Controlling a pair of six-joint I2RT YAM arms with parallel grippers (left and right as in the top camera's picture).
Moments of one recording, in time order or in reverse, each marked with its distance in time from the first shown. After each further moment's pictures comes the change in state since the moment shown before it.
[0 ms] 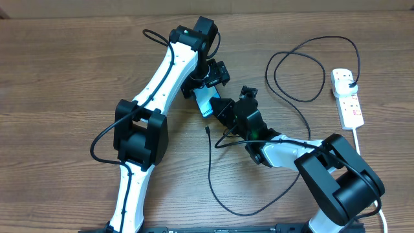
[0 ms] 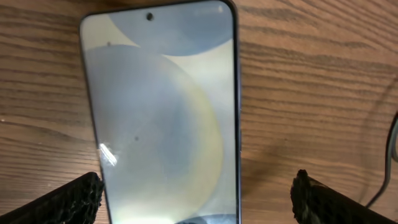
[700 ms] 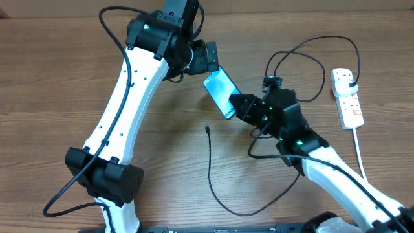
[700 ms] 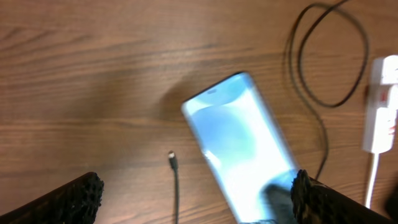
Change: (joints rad) left arm 0.022 -0.385 -0.011 -0.081 -0.090 0.259; right arm -0.147 -0.485 0.003 -0.516 -0.207 -0.330
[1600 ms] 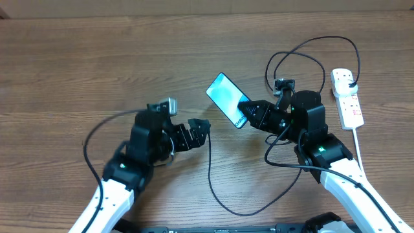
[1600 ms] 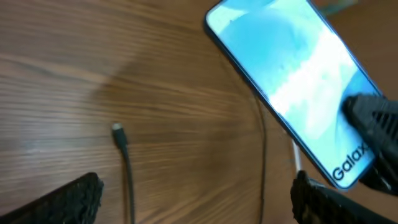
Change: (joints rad) left arm 0.000 -0.890 -1.604 1.283 0.242 -0.252; right arm -0.108 -0.166 0.000 -0.189 -0.235 -0.117
